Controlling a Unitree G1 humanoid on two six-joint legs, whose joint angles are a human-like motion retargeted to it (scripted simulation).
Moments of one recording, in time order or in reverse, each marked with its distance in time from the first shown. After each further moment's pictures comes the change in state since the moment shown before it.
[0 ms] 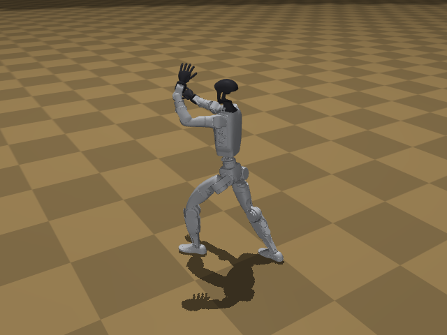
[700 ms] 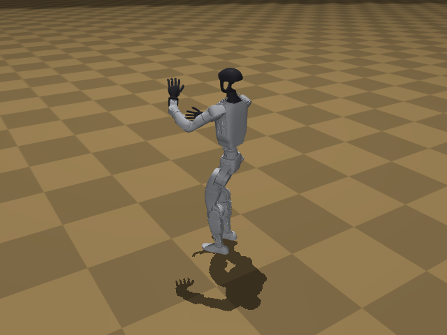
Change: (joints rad) left arm 0.668 -0.174 0.121 -0.038 0.824 0.036 0.501; right arm 0.795 0.522 -0.337 -0.727 2.100 -0.063 0.862; waist -0.403 0.046 0.168; left_leg 0.657 -0.186 -0.215 -0.493 -0.017 0.077; right_leg -0.513 0.089 0.067 0.228 0.449 0.023
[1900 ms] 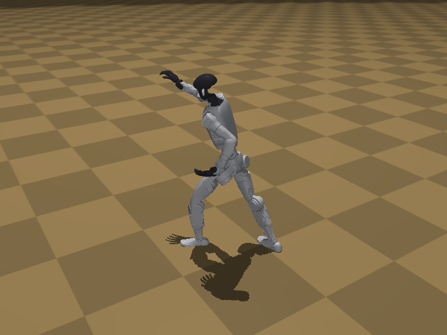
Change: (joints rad) left arm 1.523 -0.402 0.212 -0.077 -1.670 0.548 -1.245; right arm -0.947 -0.646 0.136 0.627 -1.304 -0.374 -1.118; waist 0.359 -0.172 -0.040; left_leg -0.691 0.302 0.348 0.423 -0.095 0.016; right_leg 0.463 0.020 -0.178 -0.365 -0.468 -0.115
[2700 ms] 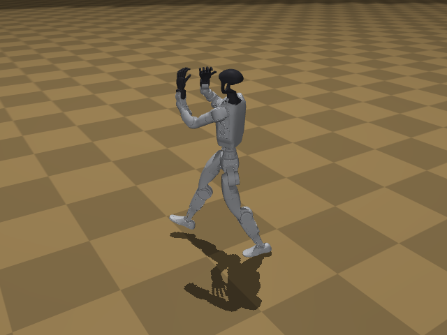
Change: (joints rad) left arm -1.763 0.008 -0.352 0.134 0.583 -0.670 0.699; right arm 0.334 0.457 0.220 -1.348 1.294 -0.324 0.594; waist -0.676 0.152 -0.023; left_leg 1.155 -0.237 -0.333 -0.549 -0.089 -0.191; right_leg -0.640 -0.223 -0.012 -0.095 0.667 0.113
